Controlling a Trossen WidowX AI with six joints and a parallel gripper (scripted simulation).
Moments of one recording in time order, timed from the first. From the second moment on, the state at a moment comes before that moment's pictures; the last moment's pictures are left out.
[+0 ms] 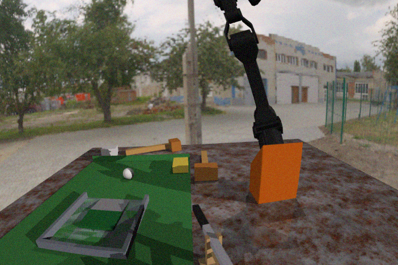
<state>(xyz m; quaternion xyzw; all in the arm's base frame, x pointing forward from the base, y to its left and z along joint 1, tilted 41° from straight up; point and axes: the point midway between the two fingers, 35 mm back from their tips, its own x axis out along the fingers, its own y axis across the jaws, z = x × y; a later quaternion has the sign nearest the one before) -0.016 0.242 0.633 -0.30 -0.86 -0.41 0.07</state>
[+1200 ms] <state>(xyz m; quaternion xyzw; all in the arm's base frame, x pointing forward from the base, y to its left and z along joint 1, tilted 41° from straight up) -0.019 -0.269 0.577 0.05 -0.35 -0.79 0.51</state>
